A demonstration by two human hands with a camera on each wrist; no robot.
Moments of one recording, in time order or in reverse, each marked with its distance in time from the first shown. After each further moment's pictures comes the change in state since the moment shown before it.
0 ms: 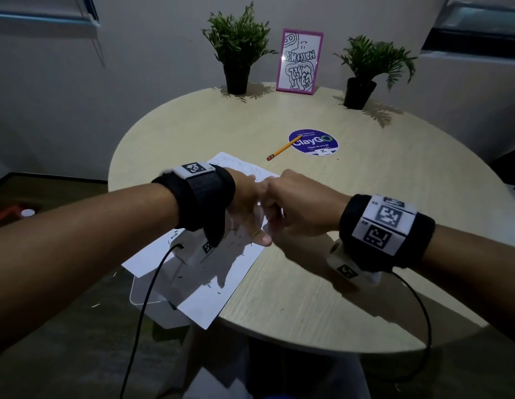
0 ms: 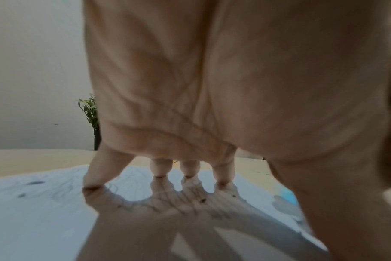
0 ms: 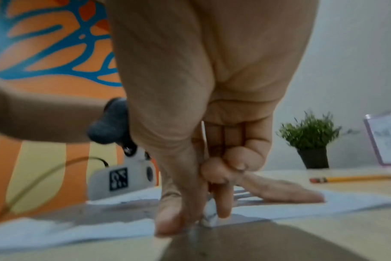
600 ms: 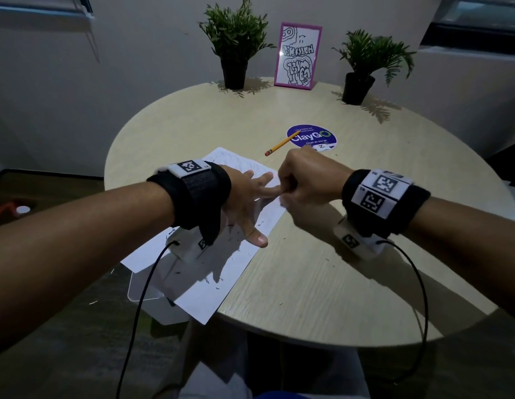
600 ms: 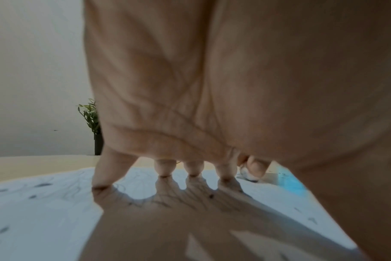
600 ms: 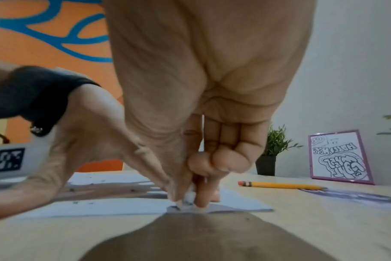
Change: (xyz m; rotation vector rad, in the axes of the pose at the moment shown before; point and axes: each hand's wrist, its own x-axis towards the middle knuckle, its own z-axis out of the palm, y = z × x) left_hand -0.008 0.001 0.002 0.067 -0.016 0.003; right_hand 0.011 0.030 -0.015 -0.035 0.041 0.138
